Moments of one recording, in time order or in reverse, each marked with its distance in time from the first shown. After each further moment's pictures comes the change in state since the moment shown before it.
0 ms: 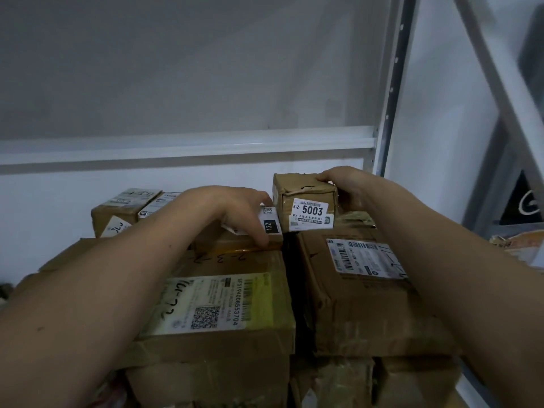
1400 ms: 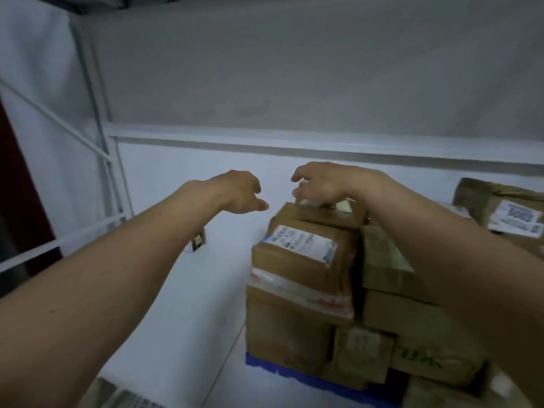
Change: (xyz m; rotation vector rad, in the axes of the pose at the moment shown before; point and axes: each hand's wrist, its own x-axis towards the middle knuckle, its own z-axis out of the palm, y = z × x) left_hand -0.263 -0.222 0.022 -0.010 0.338 -0.500; right_hand -0.180 -0.112 0.310 -1.149 -0.277 -0.786
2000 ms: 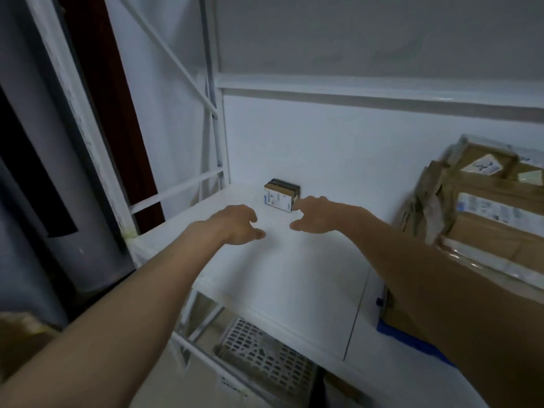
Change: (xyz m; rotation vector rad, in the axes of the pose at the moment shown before) left_hand -0.098 -0.286 0.101 -0.155 -0.195 -0.297; right_hand 0.106 -0.251 0.171 0.029 -0.252 -0.146
